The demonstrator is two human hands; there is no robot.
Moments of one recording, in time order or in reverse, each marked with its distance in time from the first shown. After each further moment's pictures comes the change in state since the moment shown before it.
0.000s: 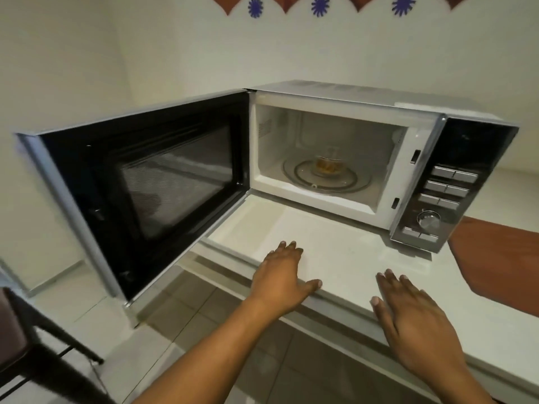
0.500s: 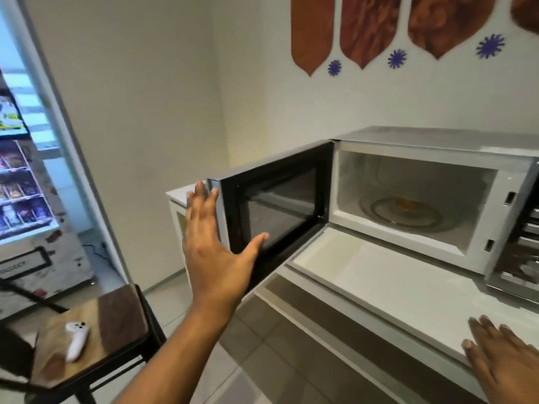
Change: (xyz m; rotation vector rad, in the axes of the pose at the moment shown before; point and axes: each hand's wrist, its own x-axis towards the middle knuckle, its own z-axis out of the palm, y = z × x) left_hand -0.137 -0.035 -0.210 -0.080 1.070 -0.121; right_hand 0.031 0.019 0.034 -0.032 -0.012 0.072
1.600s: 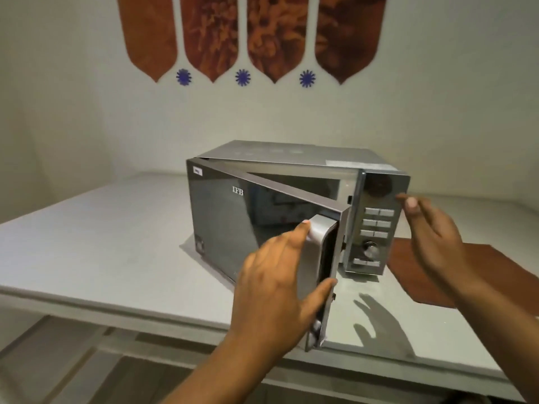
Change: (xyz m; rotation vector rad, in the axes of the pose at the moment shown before) left_hand -0.027 0.099 0.135 -0.331 -0.576 0.542; right_hand -0.004 -0.030 -0.210 0.910 0.774 0.008
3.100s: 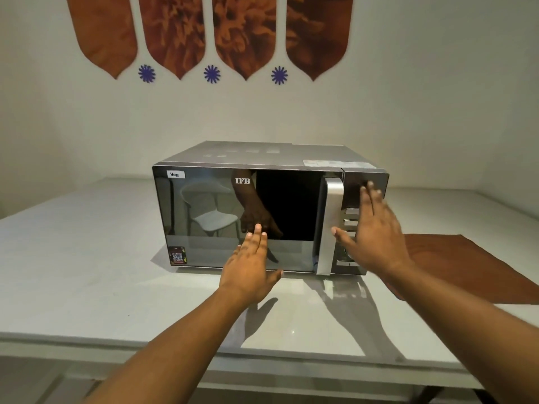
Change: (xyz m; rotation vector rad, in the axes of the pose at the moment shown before) left_hand 0.053 -0.120 0.127 0.184 -0.596 -0.153; right_hand 0.040 0.075 0.052 -0.939 -0.134 -0.071
